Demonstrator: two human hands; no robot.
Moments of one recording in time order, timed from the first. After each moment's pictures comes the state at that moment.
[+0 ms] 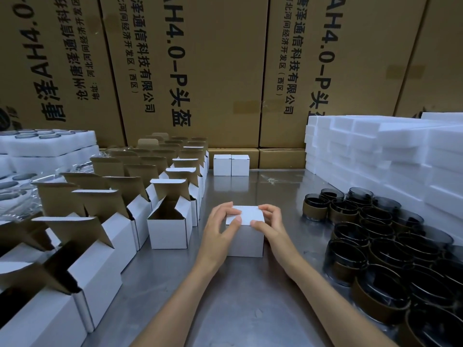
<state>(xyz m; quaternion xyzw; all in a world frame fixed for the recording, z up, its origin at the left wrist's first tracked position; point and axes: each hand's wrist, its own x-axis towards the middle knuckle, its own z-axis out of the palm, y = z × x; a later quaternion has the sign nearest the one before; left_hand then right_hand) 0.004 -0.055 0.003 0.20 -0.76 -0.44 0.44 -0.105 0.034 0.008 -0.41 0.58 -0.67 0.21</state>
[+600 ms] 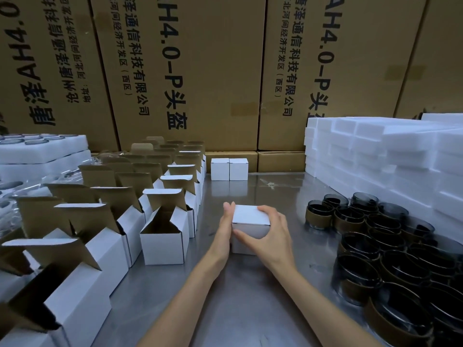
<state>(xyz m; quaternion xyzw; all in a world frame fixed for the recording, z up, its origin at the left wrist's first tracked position) -0.030 -0.069 0.017 0.20 -0.61 -0.71 0.31 -0.118 0.005 -0.005 -0.39 0.73 -0.55 -0.06</state>
